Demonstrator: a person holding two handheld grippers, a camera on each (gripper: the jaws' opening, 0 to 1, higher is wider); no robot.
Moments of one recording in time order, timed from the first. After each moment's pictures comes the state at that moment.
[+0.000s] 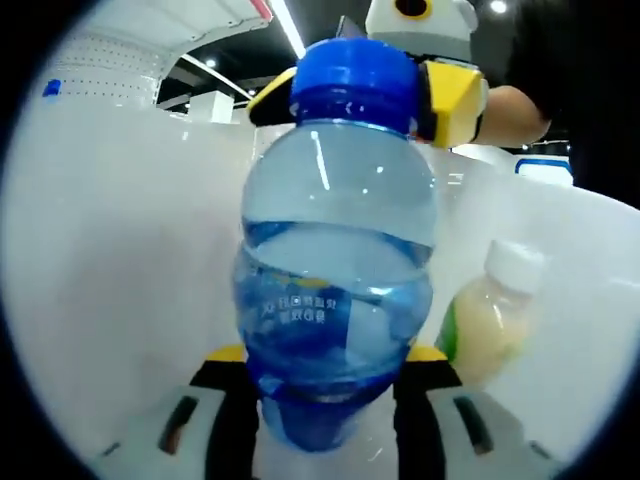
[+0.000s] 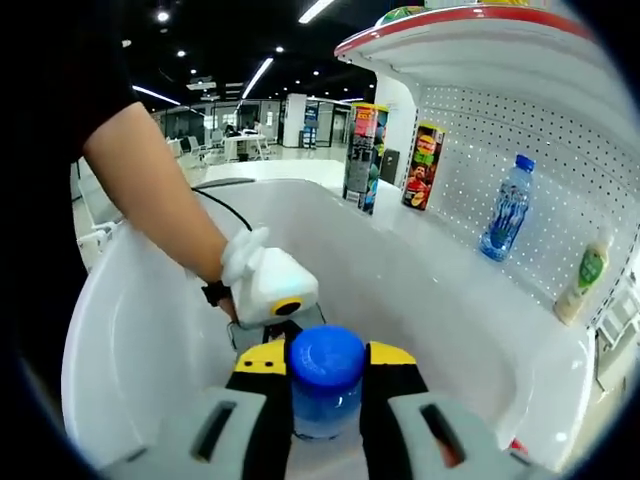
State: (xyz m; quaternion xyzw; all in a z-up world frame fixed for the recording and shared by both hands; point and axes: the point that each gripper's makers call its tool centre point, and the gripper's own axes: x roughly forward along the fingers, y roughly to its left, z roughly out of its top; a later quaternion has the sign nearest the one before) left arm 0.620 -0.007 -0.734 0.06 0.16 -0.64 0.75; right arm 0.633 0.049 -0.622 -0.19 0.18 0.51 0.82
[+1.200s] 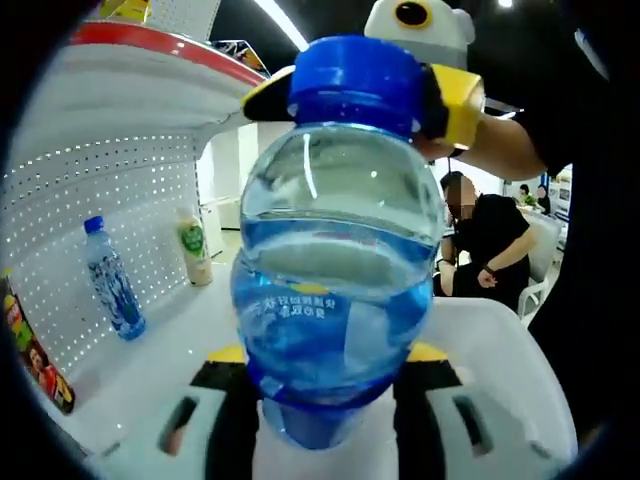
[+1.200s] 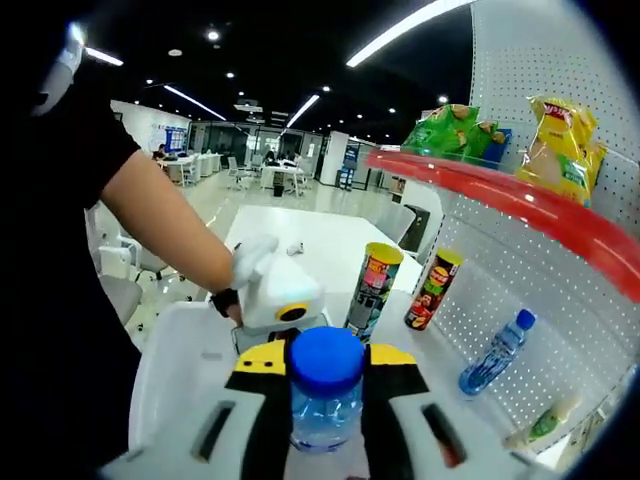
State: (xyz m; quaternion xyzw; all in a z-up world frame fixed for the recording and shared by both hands) left arm 0.669 0.059 -0.537 0.10 0.13 -0.58 0.80; right arm 0.665 0.112 -0.423 -0.20 0.08 0.58 0.78
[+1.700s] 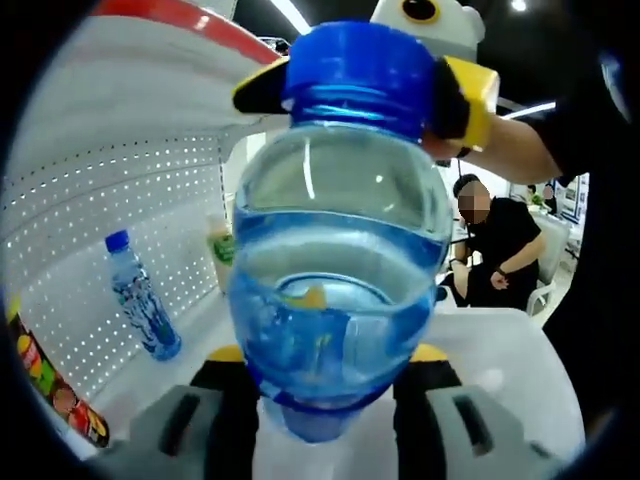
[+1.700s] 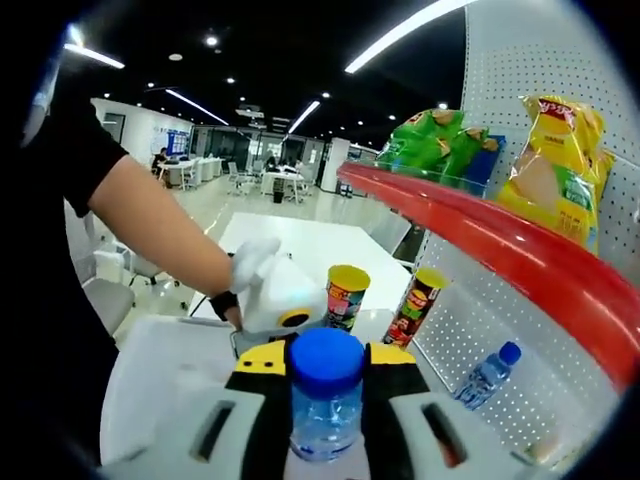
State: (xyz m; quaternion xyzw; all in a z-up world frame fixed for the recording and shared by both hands) left arm 0.743 0.072 -0.517 0.11 0.15 -0.56 0.81; right arm 0.738 0.130 -0.403 -0.19 0.06 0.59 0.78
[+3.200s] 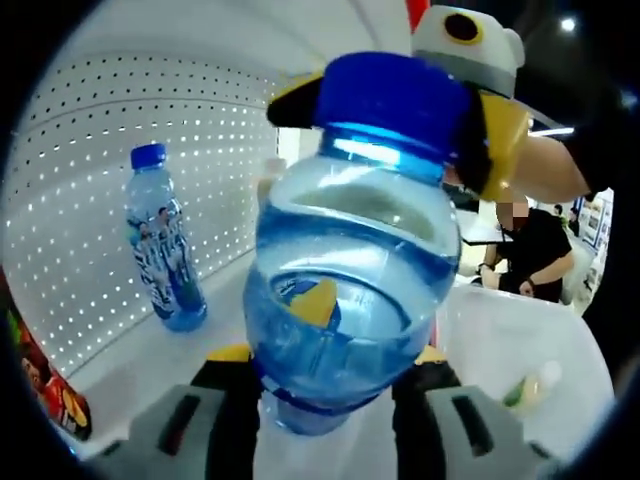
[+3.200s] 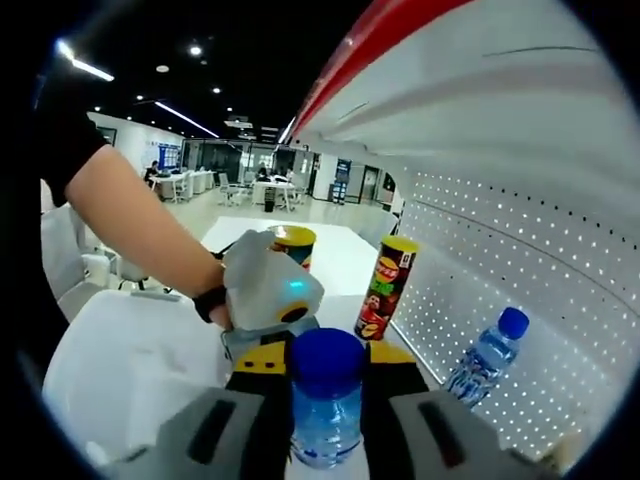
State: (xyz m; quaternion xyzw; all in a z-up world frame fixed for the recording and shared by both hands) left arm 0.824 0.073 -0.583 0.07 0.20 -0.52 0.83; right arm 0.824 0.128 -0.472 -0.17 0.06 0.58 0.79
